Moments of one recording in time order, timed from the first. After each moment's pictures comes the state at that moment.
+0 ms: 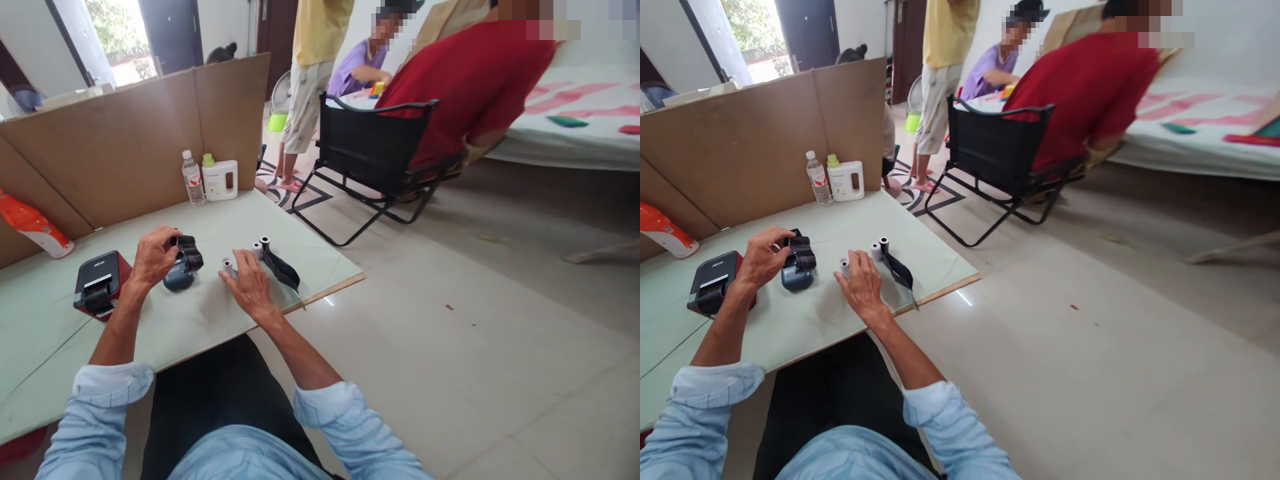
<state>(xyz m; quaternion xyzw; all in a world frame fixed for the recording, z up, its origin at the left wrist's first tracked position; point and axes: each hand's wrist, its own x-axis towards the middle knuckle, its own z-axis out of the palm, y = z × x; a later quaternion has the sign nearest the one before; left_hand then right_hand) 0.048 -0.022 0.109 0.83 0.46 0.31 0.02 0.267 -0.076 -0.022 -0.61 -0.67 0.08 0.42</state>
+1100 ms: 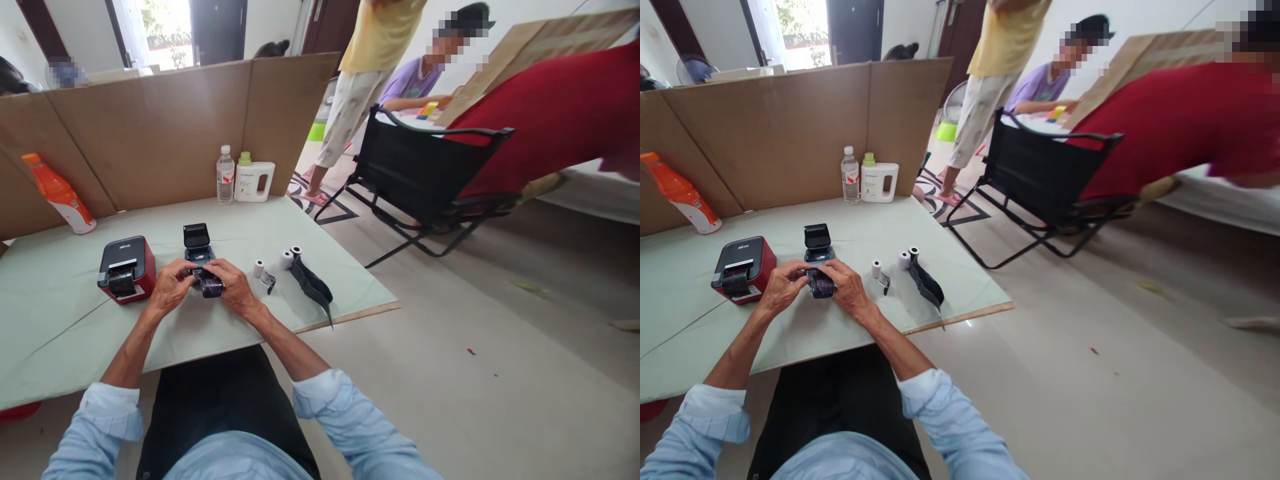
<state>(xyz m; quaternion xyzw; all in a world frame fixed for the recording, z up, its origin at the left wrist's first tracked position) -0.003 -0.065 0.014 0.74 0.48 0.42 0.20 0.199 -0.041 -0.052 -0.30 -0.78 0.19 0.52</state>
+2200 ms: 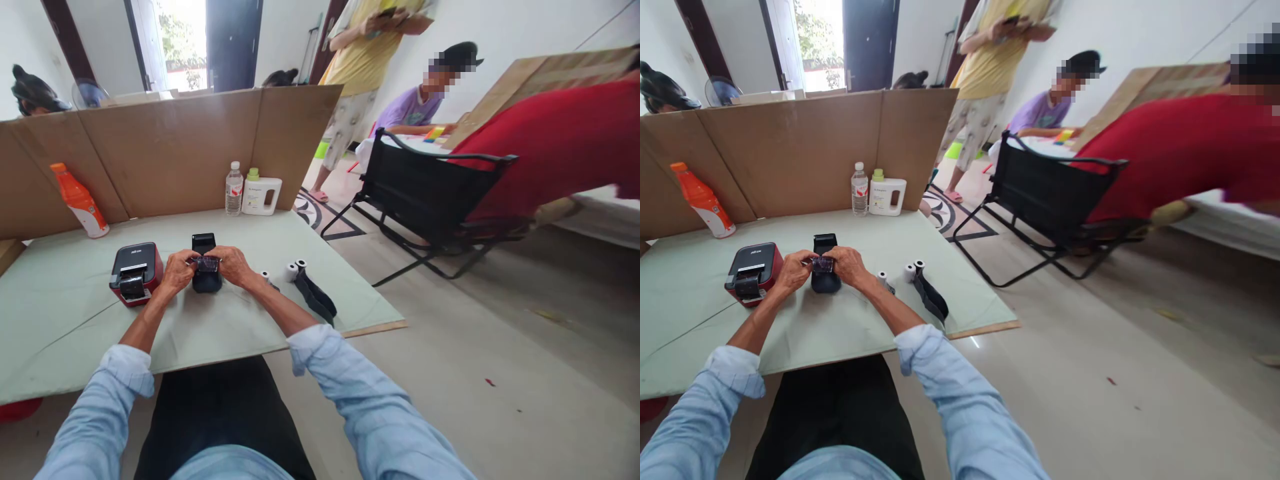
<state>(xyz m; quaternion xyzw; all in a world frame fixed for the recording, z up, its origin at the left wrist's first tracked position) -0.007 -0.011 0.025 0.72 0.58 0.35 0.15 0.186 0.023 0.009 -0.41 -0.85 0.14 0.30</state>
